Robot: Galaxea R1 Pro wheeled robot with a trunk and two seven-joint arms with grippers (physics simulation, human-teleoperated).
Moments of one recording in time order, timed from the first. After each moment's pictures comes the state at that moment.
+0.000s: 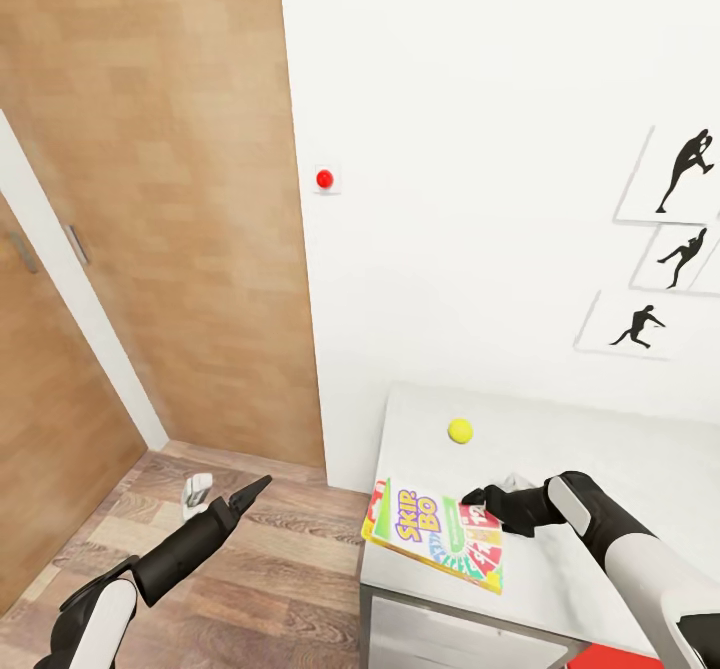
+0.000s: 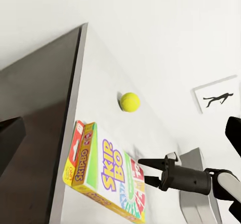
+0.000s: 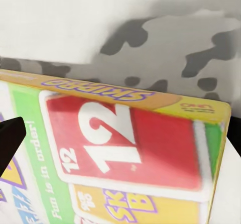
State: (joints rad) left arm -0.13 0.02 0.23 -1.43 0.75 0.72 -0.53; right arm -0.79 -0.24 0.12 -0.39 -0.59 0.84 0.30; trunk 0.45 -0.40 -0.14
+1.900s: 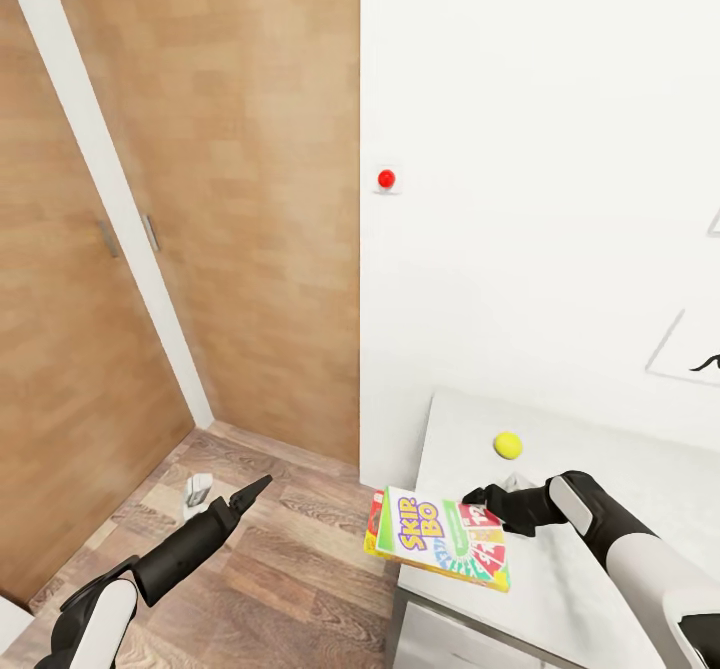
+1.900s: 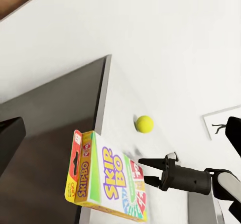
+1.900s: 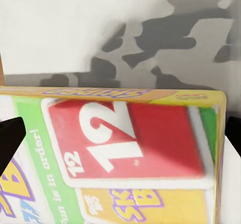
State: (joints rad) left arm -0.13 0.02 0.23 -1.43 0.75 0.72 -0.53; right arm -0.79 -0.24 0.11 -0.39 -0.59 0.84 0.30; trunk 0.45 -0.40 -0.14
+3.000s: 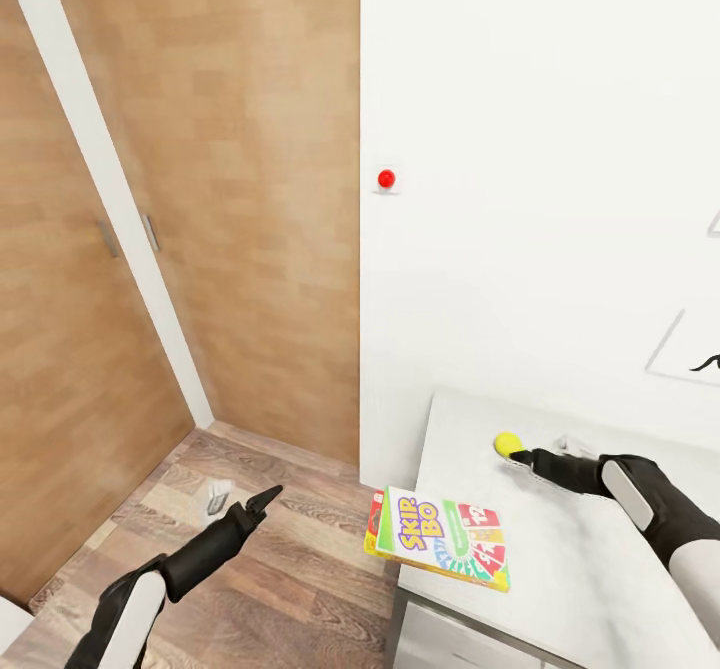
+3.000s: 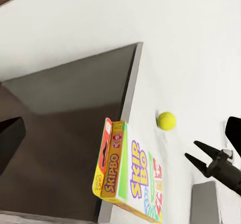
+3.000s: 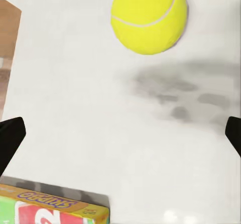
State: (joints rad) left arm -0.24 0.01 0.22 -1.14 0.73 0.67 -0.53; right arm -0.74 -0.40 0.09 -0.61 -0.60 0.65 0.30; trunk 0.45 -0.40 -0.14
